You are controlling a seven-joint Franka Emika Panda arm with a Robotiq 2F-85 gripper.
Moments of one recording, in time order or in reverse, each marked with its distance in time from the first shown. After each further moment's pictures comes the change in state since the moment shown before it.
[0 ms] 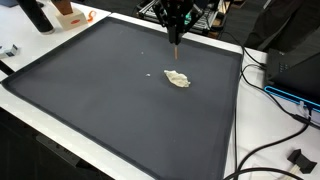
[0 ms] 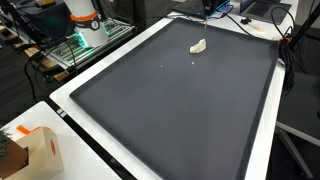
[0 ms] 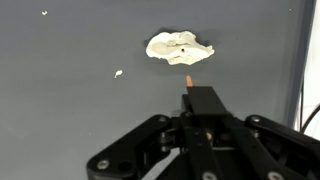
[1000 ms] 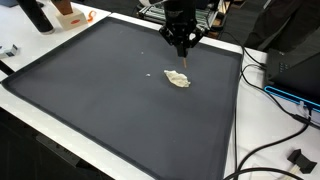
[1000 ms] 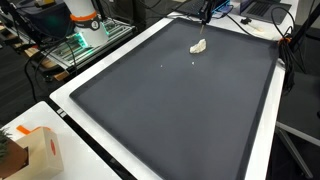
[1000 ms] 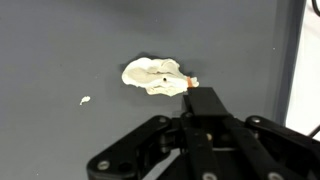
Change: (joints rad) arm -0.030 0.096 0.032 0.003 0.158 0.004 -0.225
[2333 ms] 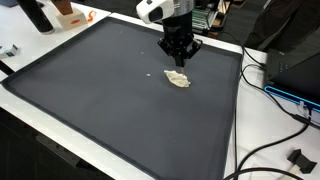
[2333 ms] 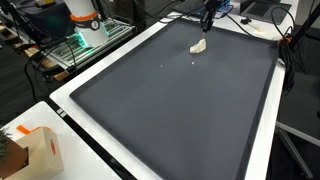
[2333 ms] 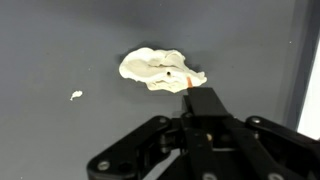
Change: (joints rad) arm -0.003 0.063 0.005 -0.001 -0.003 0.090 -0.034
